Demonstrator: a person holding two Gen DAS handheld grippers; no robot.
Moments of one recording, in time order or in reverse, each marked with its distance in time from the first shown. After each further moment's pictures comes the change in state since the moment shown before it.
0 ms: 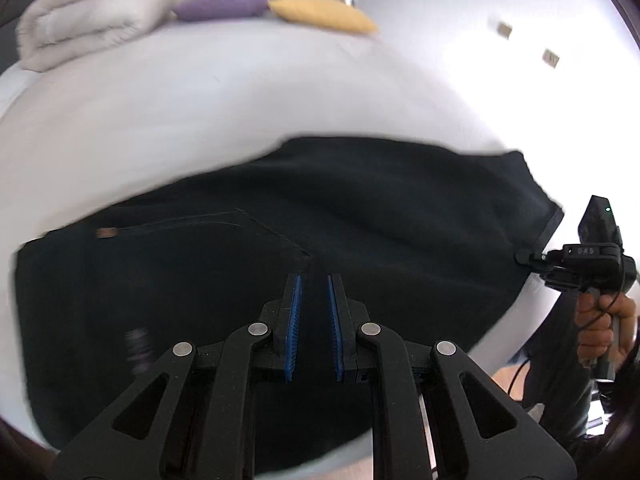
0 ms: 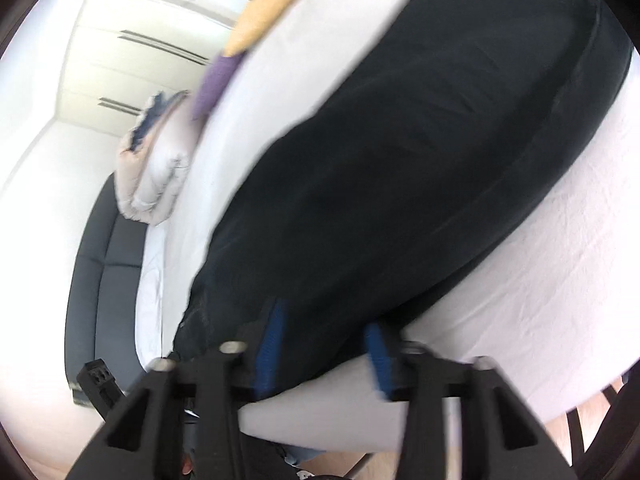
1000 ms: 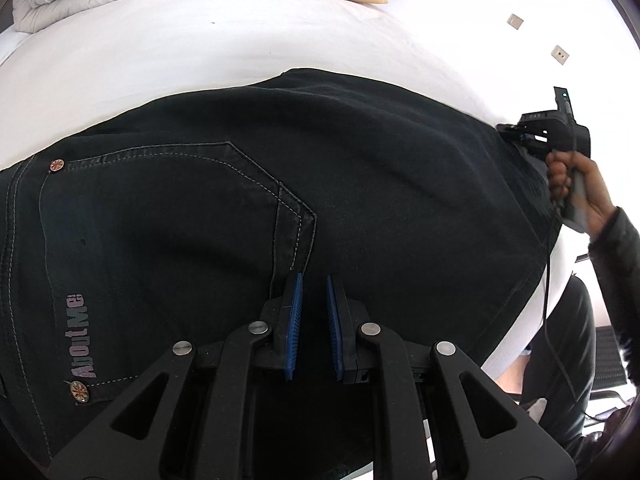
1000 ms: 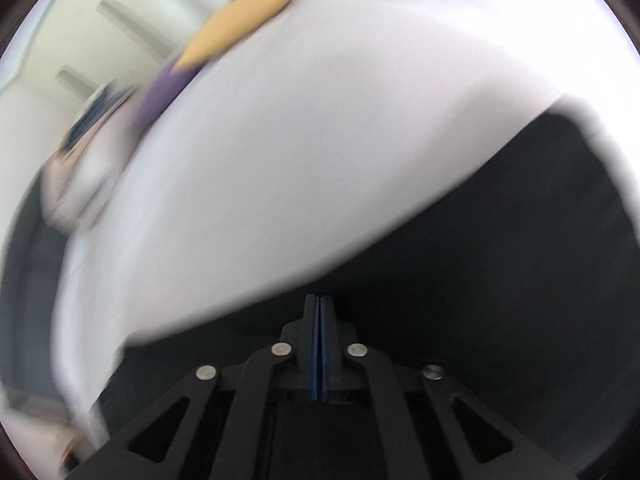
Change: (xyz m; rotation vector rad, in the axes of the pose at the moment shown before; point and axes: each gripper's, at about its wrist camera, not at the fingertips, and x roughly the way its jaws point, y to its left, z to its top) left arm 0.036 0.024 -0.024 -0.069 0.061 -0.060; right arm 0.018 -0.003 0.185 -0.142 -0.266 -0.334
